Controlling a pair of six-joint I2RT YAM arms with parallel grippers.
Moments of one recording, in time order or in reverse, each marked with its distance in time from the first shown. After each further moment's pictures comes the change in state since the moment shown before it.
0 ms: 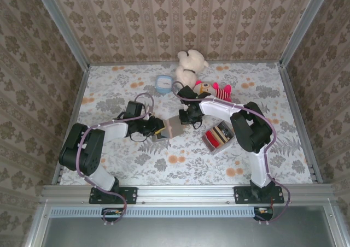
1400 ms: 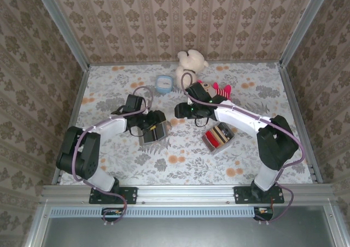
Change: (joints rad) left arm -0.003 -0.038 0.125 -0.161 -0.105 0.073; right arm 0.020 -0.327 -0.190 0.206 -0.014 0.078
